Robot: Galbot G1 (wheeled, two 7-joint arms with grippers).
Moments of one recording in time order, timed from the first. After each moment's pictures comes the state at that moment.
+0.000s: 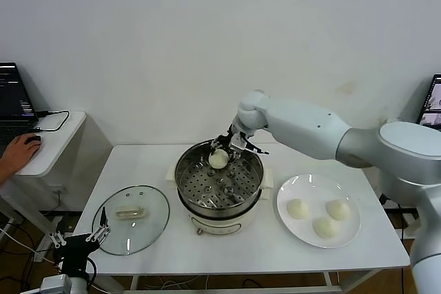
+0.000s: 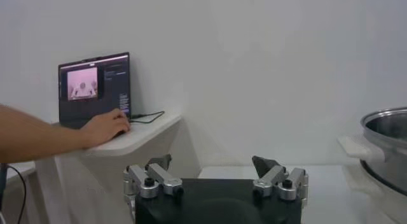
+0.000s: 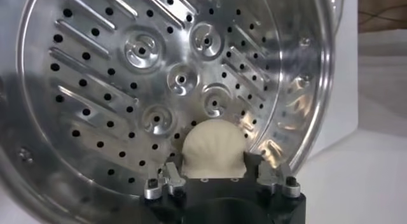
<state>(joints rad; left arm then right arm) 1.75 -1.28 -0.71 -2.17 -0.24 0.05 -0.29 0.42 1.31 -1.24 0.95 -0.26 0.54 -0.80</state>
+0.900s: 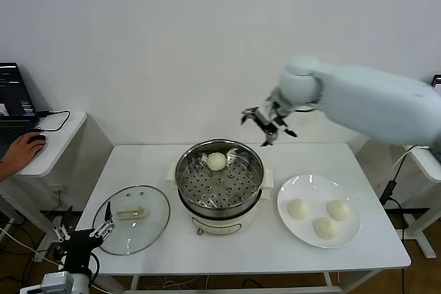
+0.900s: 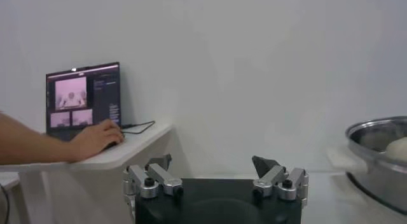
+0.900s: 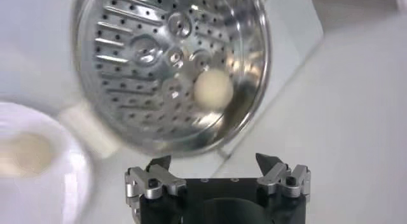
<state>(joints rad) 1.75 -1.23 -0.68 -2.21 -0.25 0.05 -0.29 0.72 0.74 -1.33 1.55 0.14 -0.14 -0.99</state>
